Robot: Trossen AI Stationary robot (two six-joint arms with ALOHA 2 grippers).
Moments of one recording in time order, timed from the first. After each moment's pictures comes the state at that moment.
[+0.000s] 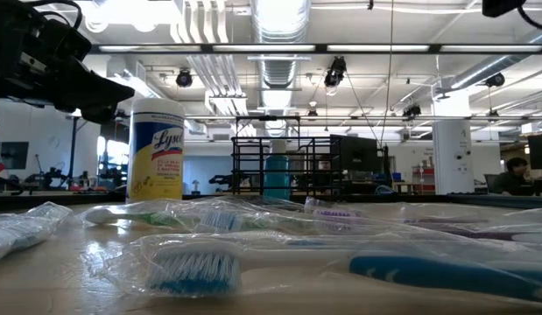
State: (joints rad) left arm 0.08 0.21 0.01 0.08 0.08 -0.04; right arm 0.80 0.34 0.37 0.01 0.52 -0.06
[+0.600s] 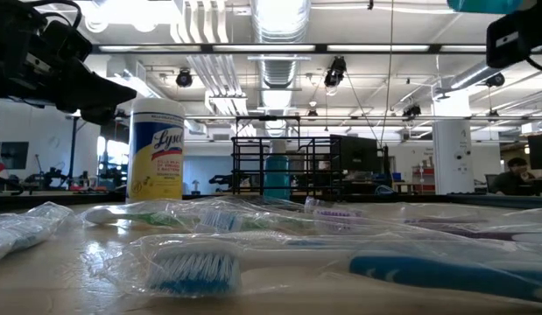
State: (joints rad) left arm 0.08 0.21 0.01 0.08 0.05 -0.05; right arm 0.80 0.17 0.12 0.09 0.55 -0.03
